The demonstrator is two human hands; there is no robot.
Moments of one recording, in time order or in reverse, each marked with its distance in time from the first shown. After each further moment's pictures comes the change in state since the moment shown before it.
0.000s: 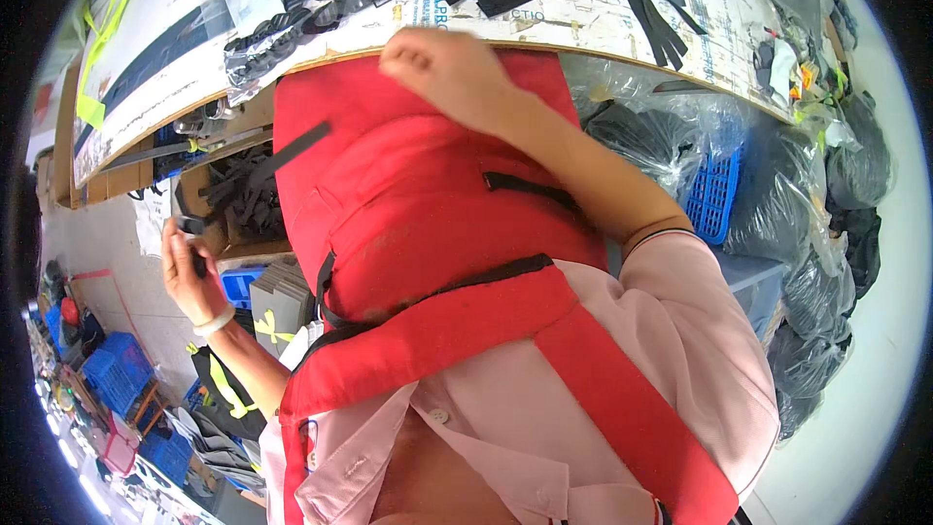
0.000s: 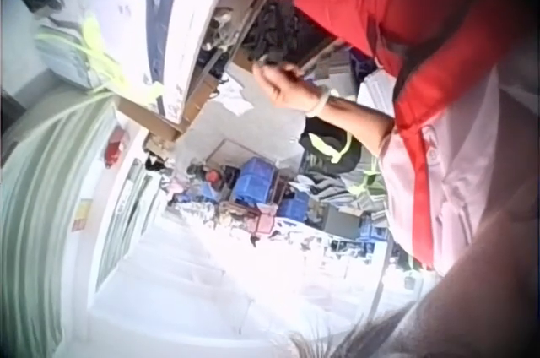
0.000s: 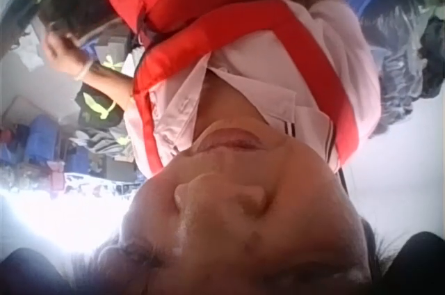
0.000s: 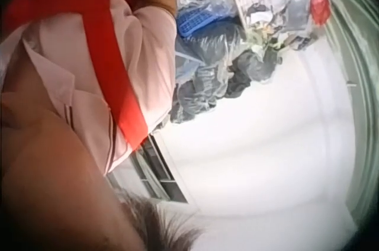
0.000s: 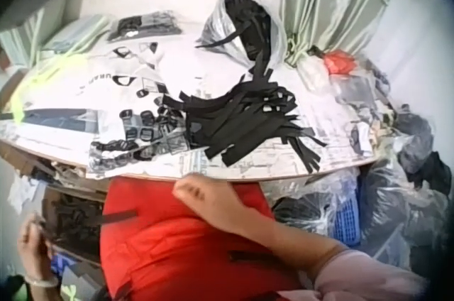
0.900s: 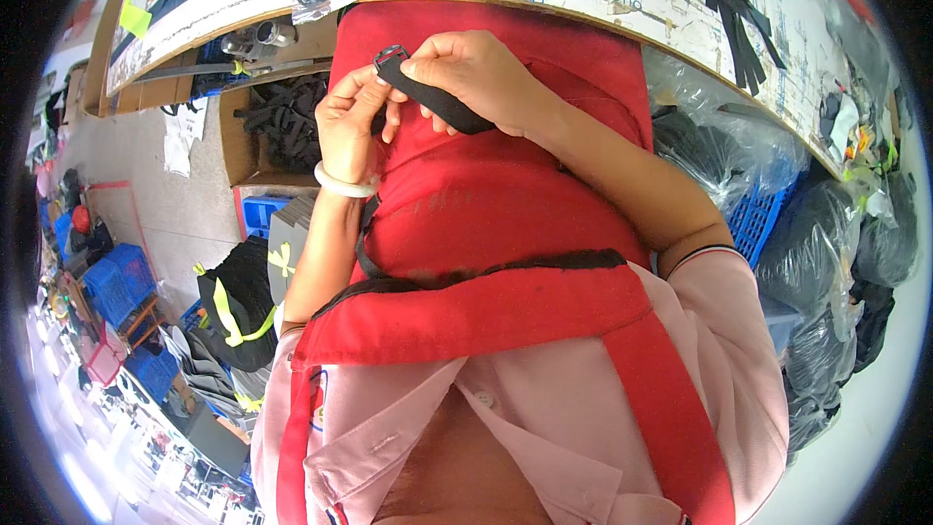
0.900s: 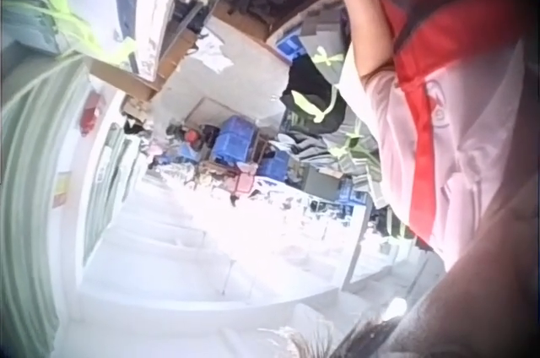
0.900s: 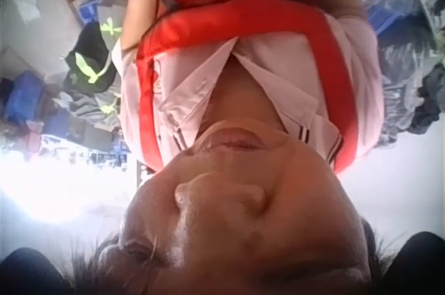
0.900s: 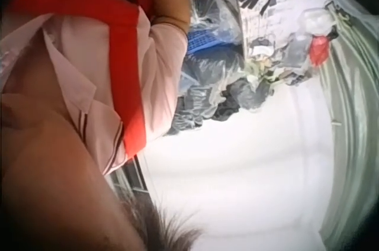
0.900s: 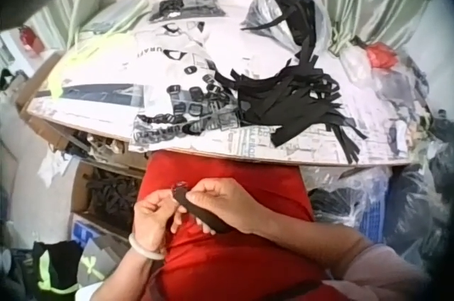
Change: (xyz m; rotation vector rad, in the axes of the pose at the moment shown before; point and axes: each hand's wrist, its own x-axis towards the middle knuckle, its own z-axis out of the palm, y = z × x) left_hand -0.024 -0.051 0.162 -0.329 -0.360 -0.279; right_hand -0.011 -0.041 0.047 0.696 -0.384 0.408
